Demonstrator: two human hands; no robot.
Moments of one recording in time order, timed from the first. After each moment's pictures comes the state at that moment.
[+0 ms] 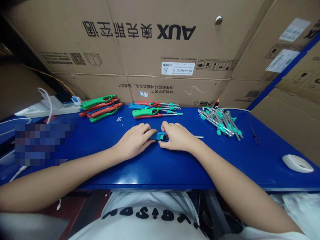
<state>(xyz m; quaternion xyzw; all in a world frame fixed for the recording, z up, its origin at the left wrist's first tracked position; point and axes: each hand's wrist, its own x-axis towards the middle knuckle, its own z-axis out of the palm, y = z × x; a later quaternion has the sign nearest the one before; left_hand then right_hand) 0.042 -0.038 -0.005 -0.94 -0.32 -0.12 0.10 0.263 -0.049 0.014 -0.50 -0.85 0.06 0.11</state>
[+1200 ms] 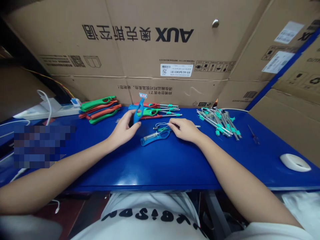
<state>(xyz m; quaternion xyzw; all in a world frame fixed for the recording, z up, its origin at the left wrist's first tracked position) 0.022 0.005 -0.009 -0.80 -0.41 -0.42 -0.16 0.303 -0.019 0.000 -0.52 -0.83 0.08 0.21</state>
